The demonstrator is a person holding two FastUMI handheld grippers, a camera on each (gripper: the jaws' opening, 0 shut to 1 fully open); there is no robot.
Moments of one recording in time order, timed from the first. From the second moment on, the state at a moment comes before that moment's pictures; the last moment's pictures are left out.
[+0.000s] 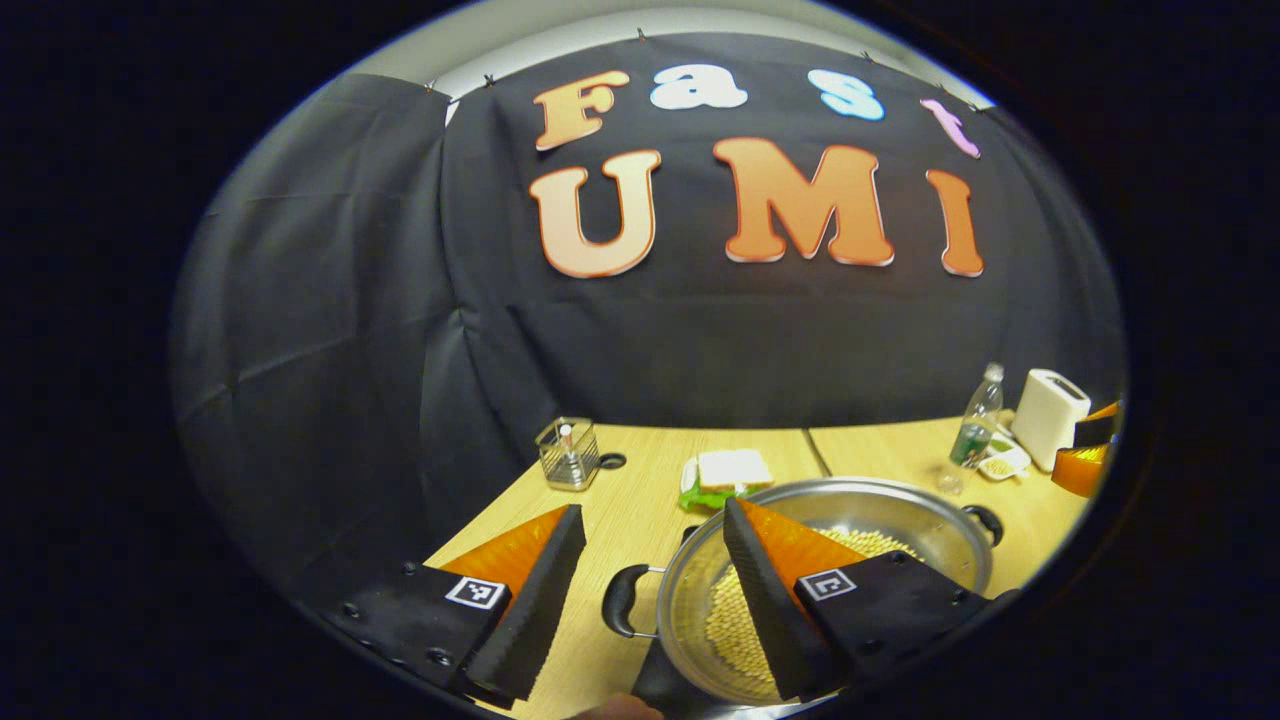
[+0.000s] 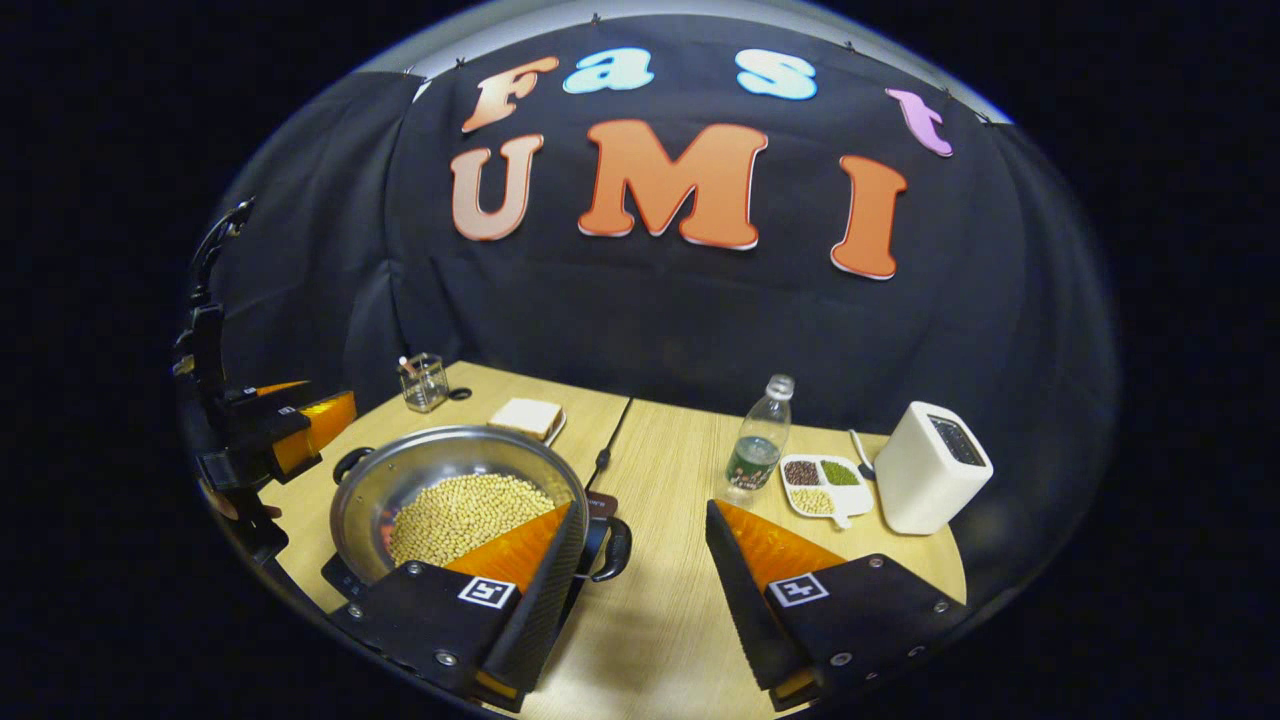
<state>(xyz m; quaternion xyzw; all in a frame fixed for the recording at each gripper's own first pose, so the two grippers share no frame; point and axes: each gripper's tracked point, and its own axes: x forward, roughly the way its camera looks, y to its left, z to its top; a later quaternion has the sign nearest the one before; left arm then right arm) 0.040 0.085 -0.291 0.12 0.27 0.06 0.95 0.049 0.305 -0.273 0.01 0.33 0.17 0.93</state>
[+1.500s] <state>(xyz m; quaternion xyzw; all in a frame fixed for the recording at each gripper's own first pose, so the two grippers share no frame) -0.052 -0.039 0.059 0.05 -0.05 0.02 1.00 -0.007 0.010 -0.005 -0.03 0.01 0.10 0.99</state>
